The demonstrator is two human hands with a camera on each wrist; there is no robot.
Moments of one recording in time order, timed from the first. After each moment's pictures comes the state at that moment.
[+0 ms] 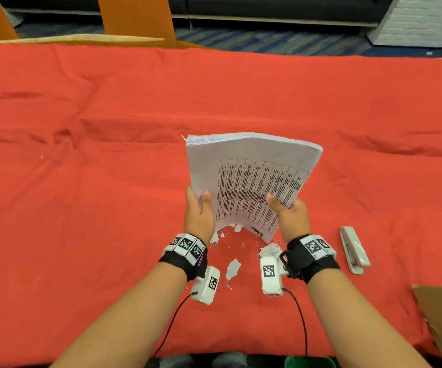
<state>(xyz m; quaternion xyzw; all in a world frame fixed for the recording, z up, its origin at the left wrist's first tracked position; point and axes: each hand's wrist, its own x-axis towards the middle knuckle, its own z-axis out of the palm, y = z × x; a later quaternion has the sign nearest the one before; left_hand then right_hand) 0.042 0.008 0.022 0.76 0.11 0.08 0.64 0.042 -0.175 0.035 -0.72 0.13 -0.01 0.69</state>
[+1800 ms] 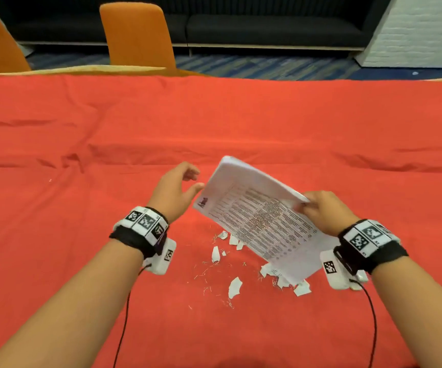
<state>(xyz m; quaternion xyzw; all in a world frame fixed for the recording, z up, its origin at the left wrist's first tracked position) 0.094 0.077 0.109 0.93 -0.08 0.08 0.35 0.073 -0.248 0.110 -0.97 -0.03 0.10 0.24</state>
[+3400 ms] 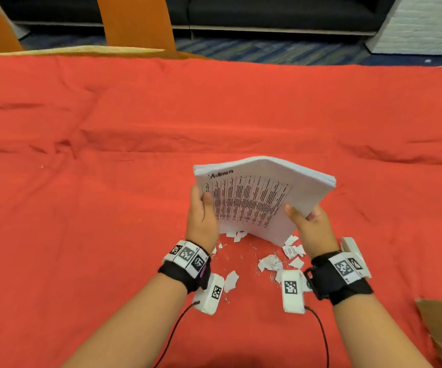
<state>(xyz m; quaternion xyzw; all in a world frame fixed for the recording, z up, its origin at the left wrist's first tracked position) 0.044 -0.008 0.052 0.75 0.04 0.15 0.64 0.042 -0.215 0.049 -0.71 0.08 -0.01 0.70</state>
